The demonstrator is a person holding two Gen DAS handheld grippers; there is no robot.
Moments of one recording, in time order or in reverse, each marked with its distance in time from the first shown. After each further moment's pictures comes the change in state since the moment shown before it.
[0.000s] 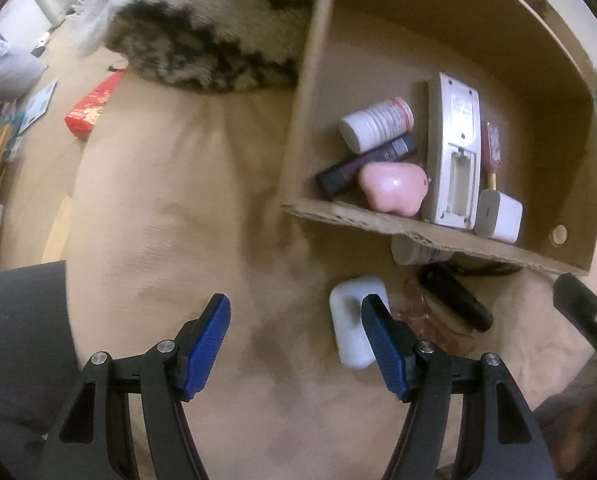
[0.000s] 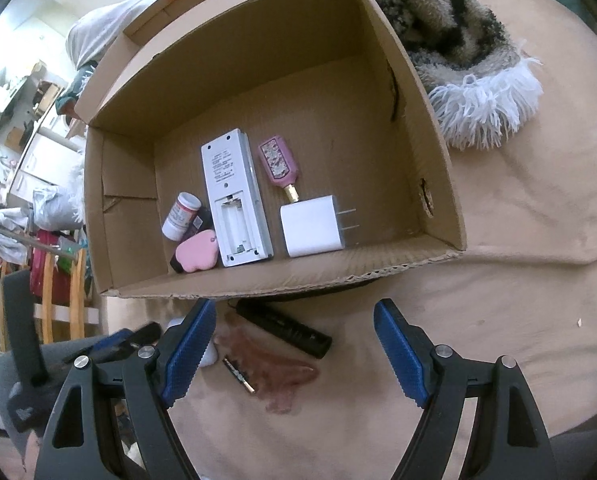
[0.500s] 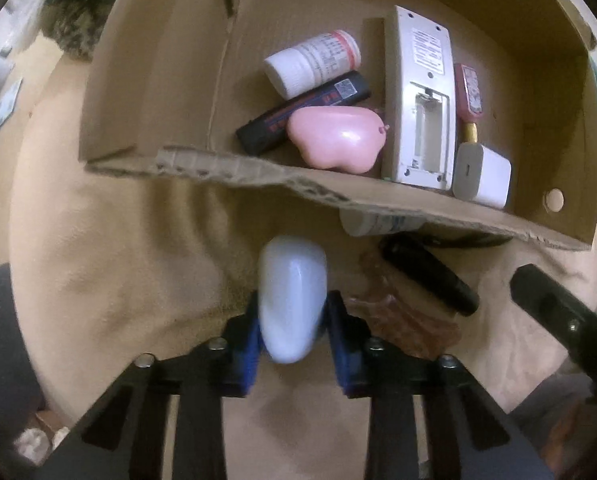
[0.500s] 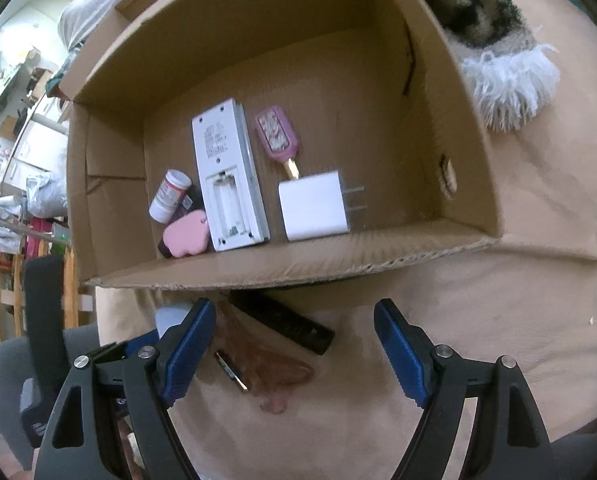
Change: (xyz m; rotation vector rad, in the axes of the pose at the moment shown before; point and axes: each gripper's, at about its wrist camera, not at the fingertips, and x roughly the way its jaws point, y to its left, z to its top) left arm 0.034 -0.036 0.001 0.070 0.110 -0.069; right arm 0.030 0.002 -0.004 0.009 0.088 0.002
